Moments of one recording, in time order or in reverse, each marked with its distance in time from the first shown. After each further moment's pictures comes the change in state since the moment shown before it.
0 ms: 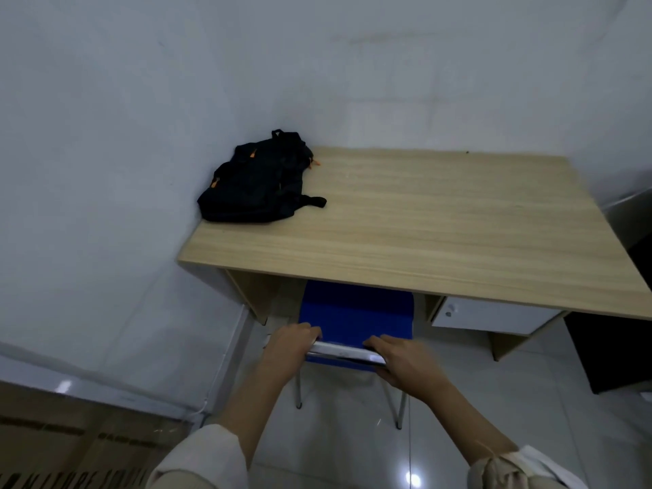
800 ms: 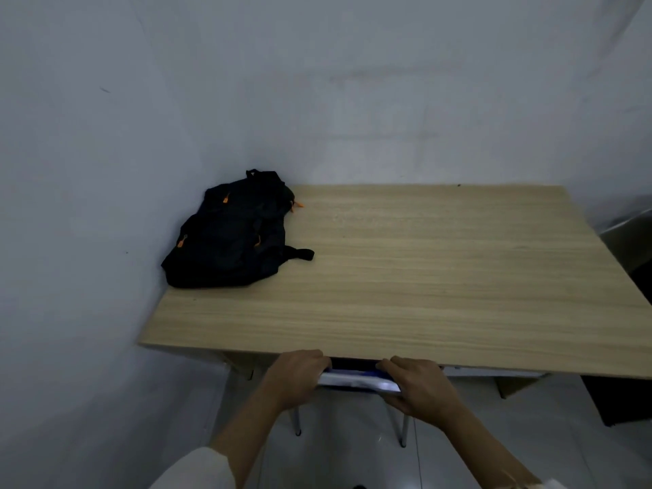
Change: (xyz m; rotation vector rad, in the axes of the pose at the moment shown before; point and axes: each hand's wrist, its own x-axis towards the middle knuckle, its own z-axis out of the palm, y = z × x) left_hand 0.145 -0.069 -0.027 -0.071 -0.034 0.297; right_hand 0.112 0.084 -0.004 -0.125 0.263 -0.042
